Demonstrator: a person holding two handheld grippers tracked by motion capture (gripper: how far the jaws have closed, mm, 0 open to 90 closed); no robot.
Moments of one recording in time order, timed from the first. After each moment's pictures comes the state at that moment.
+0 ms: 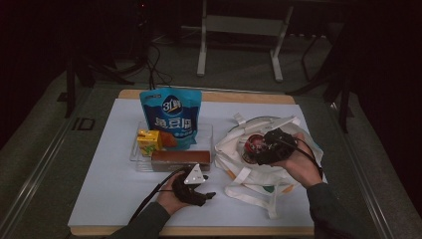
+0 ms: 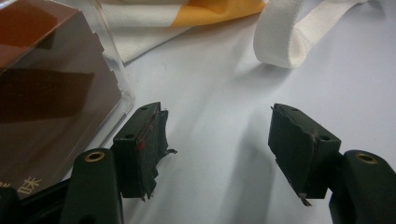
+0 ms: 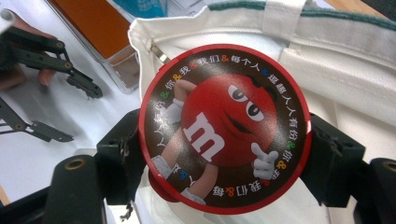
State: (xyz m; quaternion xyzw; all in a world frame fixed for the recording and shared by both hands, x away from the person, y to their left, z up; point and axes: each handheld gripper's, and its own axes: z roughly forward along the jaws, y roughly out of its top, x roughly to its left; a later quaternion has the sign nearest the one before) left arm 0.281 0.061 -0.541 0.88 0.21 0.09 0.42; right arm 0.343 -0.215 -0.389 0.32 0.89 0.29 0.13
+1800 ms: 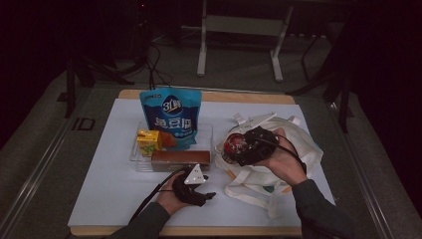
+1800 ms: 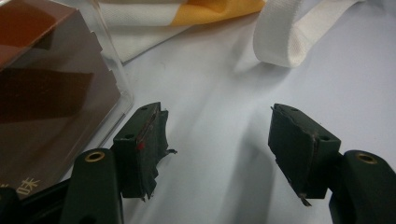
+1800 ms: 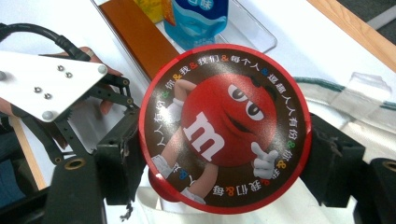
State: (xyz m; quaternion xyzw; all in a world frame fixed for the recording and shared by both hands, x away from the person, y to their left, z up) left arm 0.281 0.061 -0.541 0.88 0.21 0.09 0.42; right arm 0.332 -0.162 -0.369 0.26 0.90 0.32 0.11
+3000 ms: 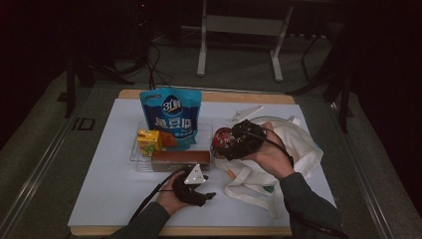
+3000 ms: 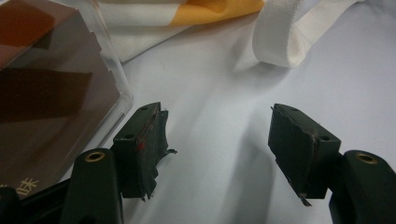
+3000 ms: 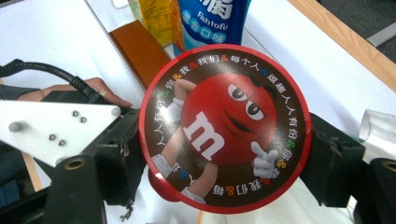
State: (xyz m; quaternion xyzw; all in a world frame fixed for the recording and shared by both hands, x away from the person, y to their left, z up) left arm 0.281 0.061 -0.541 0.88 0.21 0.08 0.42; right arm 0.341 -0.131 -0.361 0.25 0.90 0.33 0.11
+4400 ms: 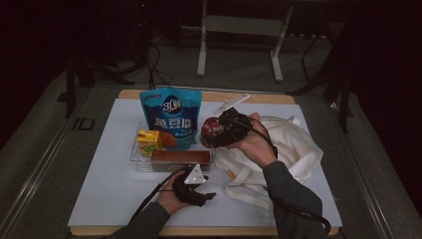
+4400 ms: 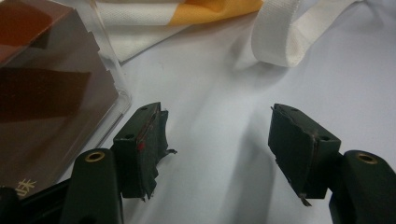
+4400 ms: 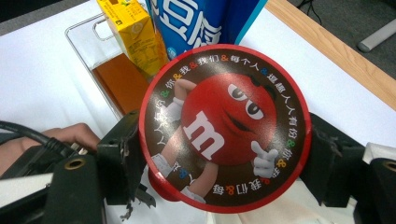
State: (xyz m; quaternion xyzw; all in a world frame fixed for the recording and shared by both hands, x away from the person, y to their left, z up) left arm 0.282 0.061 -0.541 0.88 0.21 0.08 0.41; right arm 0.369 -0.101 -0.360 0.28 0.89 0.34 0.12
